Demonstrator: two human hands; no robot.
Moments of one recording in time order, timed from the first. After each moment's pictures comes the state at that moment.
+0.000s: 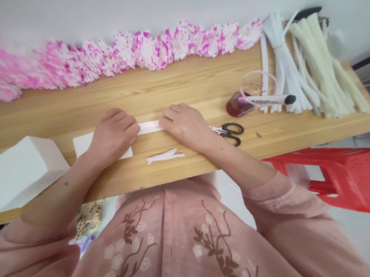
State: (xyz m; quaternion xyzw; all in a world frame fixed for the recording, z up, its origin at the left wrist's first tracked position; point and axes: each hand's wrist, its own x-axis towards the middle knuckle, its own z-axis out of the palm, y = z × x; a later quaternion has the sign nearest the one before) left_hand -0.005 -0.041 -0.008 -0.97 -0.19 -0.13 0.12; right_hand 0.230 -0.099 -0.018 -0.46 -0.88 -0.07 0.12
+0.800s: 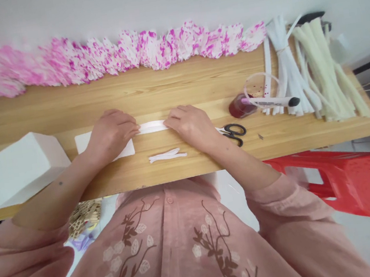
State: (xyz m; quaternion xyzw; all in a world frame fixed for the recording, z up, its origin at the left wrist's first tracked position) left_hand -0.016 -0.040 -0.014 -0.95 -0.27 -0.16 -0.04; right_hand 0.238 -0.102 -0.025 -0.47 -0.87 -0.02 0.15
